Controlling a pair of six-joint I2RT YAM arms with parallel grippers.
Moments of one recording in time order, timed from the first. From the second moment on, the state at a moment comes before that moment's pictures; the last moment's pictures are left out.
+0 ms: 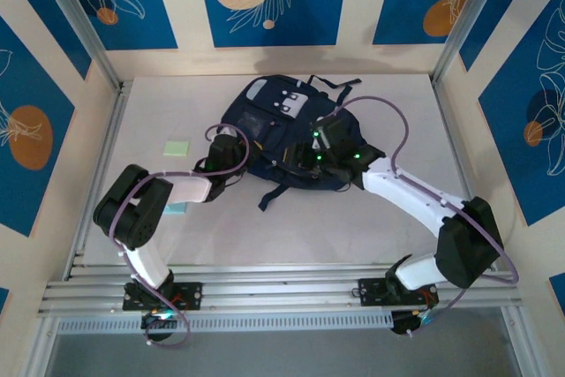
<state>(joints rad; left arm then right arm) -0.52 1.74 0.77 0.55 0.08 -1.11 0.65 1.42 1.06 -0.43 -0.11 0.80</state>
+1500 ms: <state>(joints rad) -0.53 1.72 0.71 0.60 0.01 -1.11 0.75 1.93 1.27 -0.32 0.12 0.96</state>
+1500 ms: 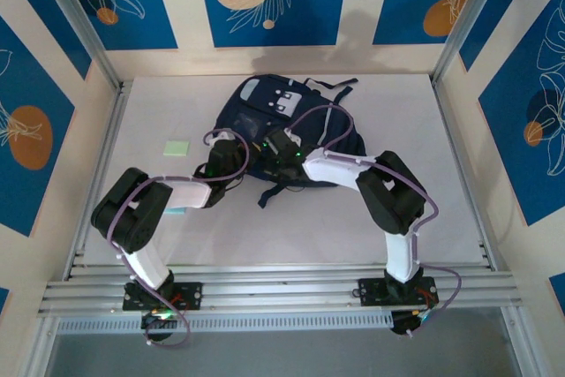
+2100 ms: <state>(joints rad) -0.45 1.74 0.80 0.51 0.10 -1.01 0.55 1.74 1.18 -0.70 -0.17 0.59</state>
